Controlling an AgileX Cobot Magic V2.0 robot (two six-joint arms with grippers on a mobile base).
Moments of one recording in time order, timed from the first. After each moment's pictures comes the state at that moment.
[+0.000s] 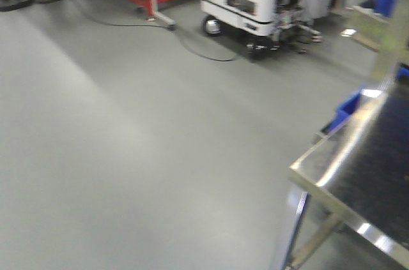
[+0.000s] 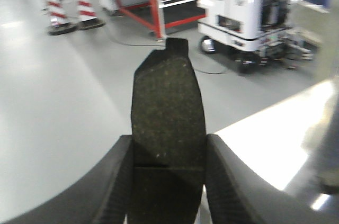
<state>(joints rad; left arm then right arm) -0.13 0.38 -0.46 -0.11 0.63 0.07 0.21 0.24 -0.48 -0.04 0.54 0.11</state>
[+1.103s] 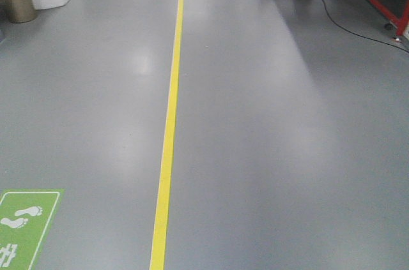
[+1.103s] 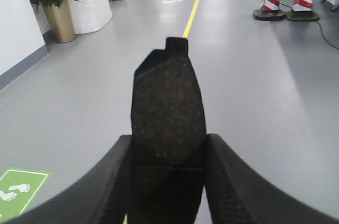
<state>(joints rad) -0.13 0.37 -0.46 -0.11 0.63 0.07 0.21 0.24 -0.48 -0.04 0.54 0.11</state>
